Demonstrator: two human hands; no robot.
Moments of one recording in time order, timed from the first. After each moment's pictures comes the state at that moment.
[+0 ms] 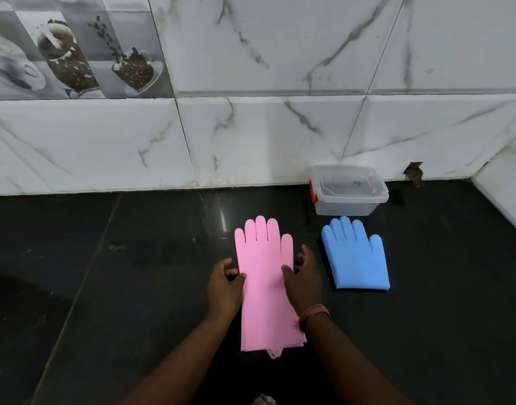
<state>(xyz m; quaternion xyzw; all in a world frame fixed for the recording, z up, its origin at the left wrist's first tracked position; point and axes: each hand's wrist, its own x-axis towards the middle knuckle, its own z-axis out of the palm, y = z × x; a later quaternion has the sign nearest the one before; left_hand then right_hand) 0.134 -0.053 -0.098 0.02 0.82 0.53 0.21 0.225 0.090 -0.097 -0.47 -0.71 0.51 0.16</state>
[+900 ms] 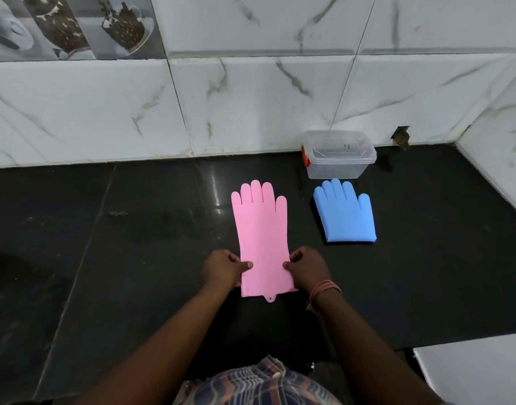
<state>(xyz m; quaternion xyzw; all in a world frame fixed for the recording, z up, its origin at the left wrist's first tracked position) 0.170 -0.090 -0.086 0.03 0.86 0.40 0.31 0.295 0.066 -0.094 -0.48 -0.78 0.41 0.00</state>
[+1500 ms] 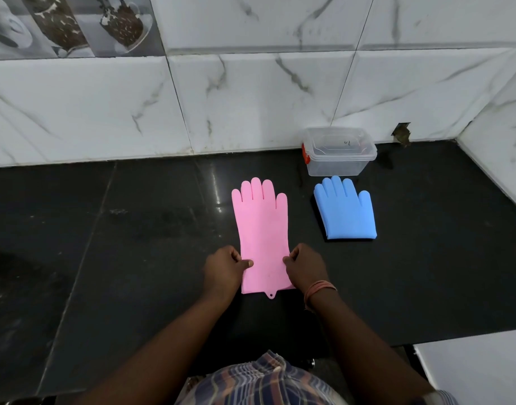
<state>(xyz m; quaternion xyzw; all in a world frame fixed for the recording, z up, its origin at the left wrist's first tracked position) 0.178 -0.097 -0.099 0.12 0.91 0.35 0.20 0.293 0.060 -0.106 -0.47 -0.81 0.35 0.01</state>
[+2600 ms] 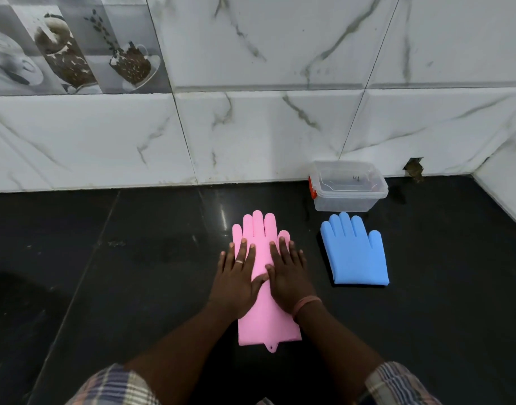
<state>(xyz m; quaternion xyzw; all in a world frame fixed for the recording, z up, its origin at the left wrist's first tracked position) 0.122 -0.046 -0.142 0.43 0.89 0.09 0.06 0.220 0.099 -0.137 -0.22 -0.96 0.17 0.01</state>
